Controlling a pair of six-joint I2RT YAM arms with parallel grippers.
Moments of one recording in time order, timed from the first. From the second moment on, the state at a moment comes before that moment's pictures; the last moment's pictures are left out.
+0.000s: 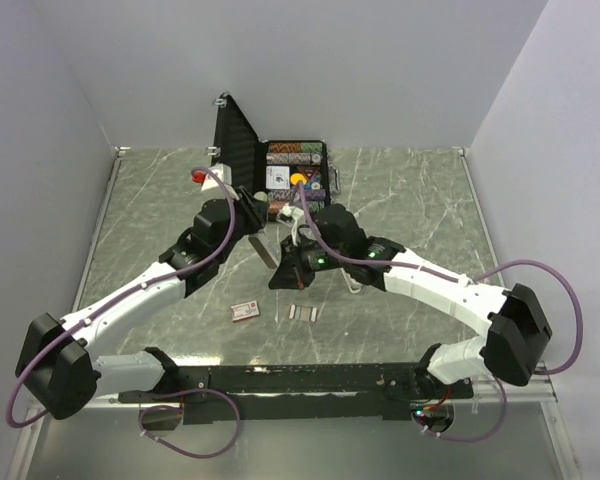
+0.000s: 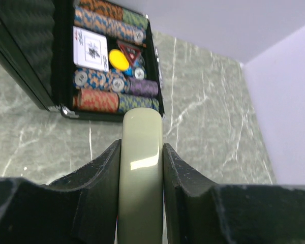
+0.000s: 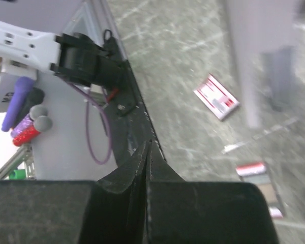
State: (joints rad) left arm -0.66 1.19 0.86 0.11 -0.34 -0.67; right arm 0.84 1.35 1.02 -0.20 -0.58 0.39
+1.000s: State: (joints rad) left arm -0.67 1.05 0.85 -0.09 -0.30 -0.69; right arm 0.74 1.52 1.16 -0.17 -0.15 0.41
